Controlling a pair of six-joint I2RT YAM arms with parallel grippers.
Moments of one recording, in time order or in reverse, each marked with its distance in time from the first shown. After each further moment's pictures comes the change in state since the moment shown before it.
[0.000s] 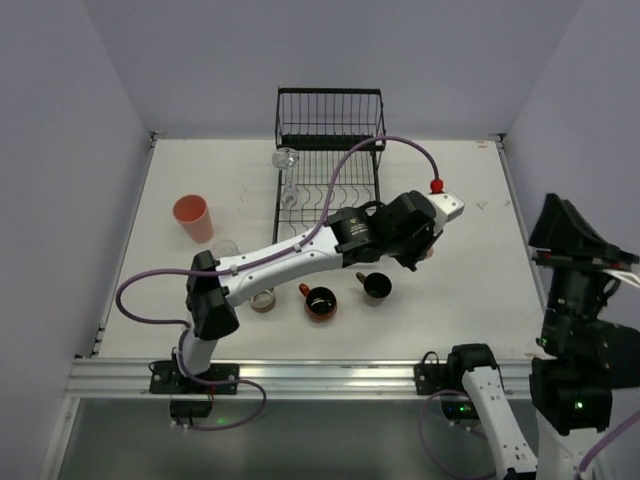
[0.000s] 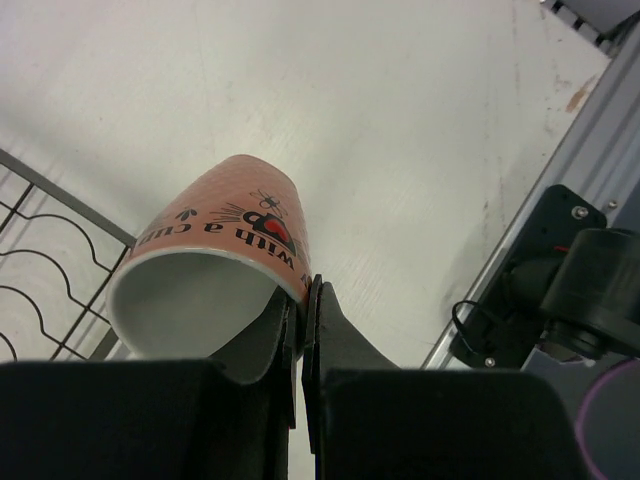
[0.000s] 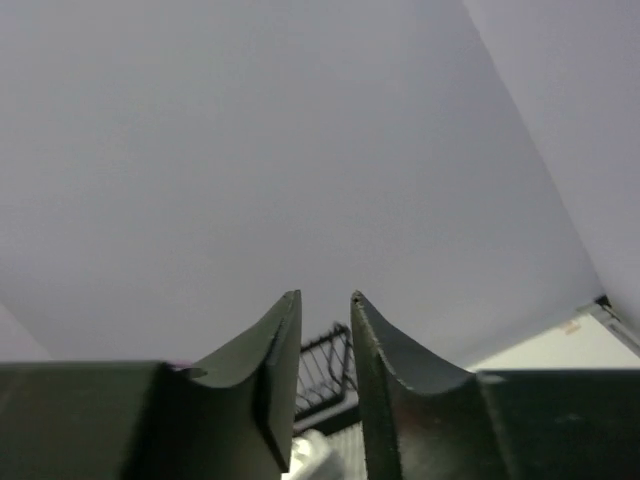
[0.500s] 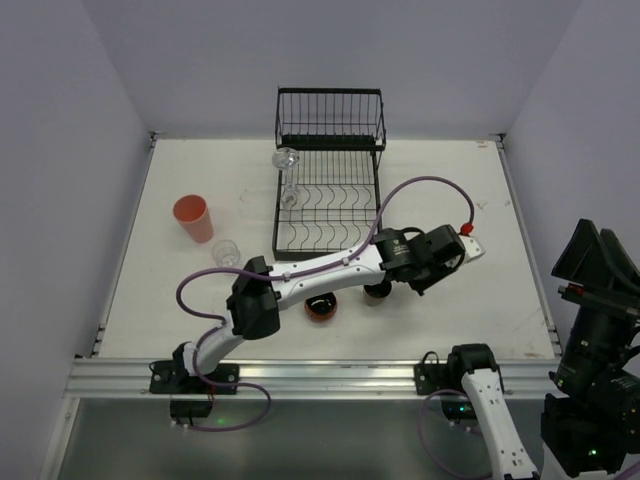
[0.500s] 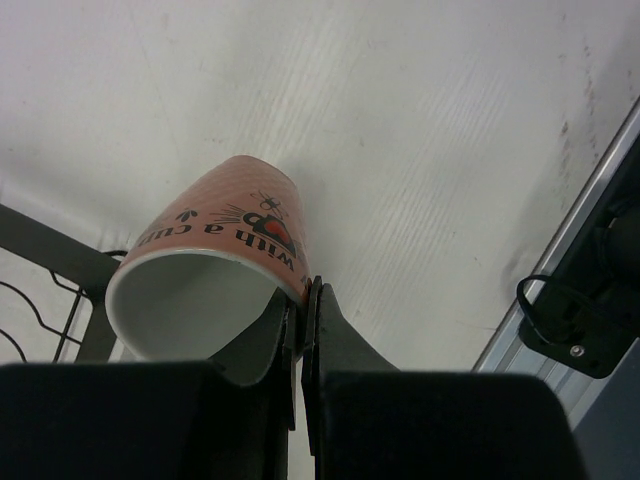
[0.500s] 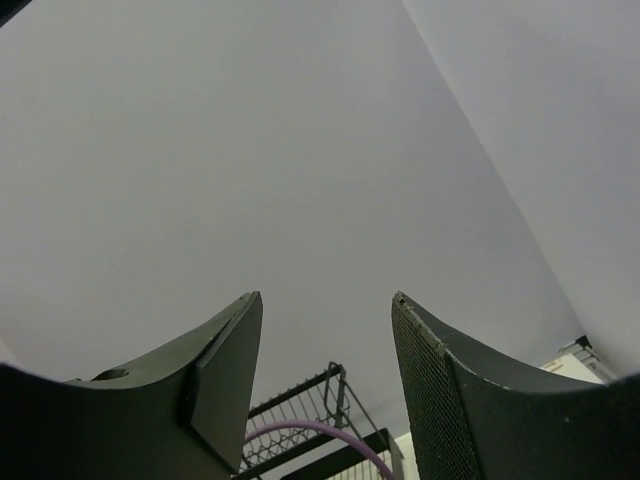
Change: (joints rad) left arm -0.069 0.285 0.216 -0.170 -0.055 0.154; right arm 0.000 -0.109 0.108 -0.052 0.092 -0.065
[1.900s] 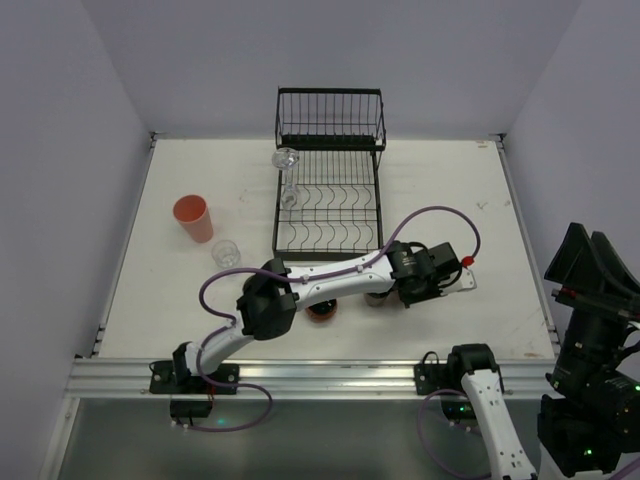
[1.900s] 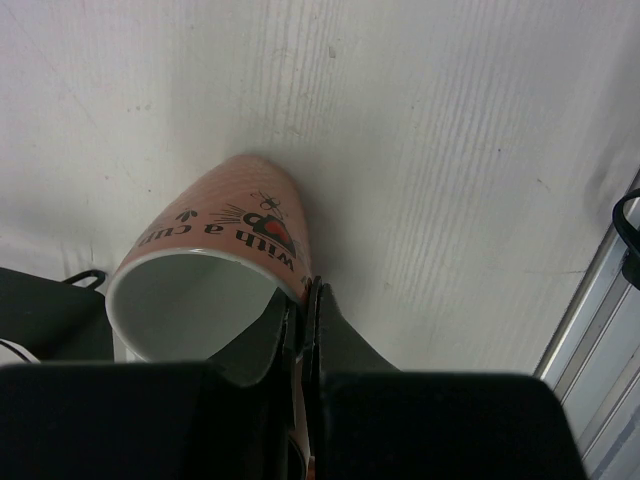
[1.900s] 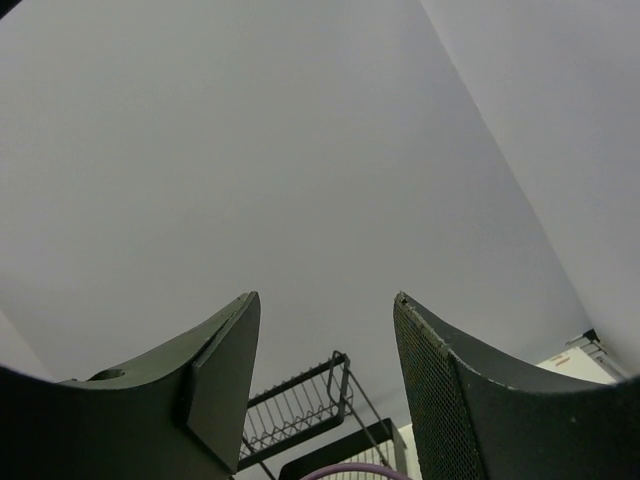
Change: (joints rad) left arm -0.014 0.099 -0.049 -0.054 0.058 0.257; right arm 0.000 -0.031 -0.042 0.001 -0.029 0.010
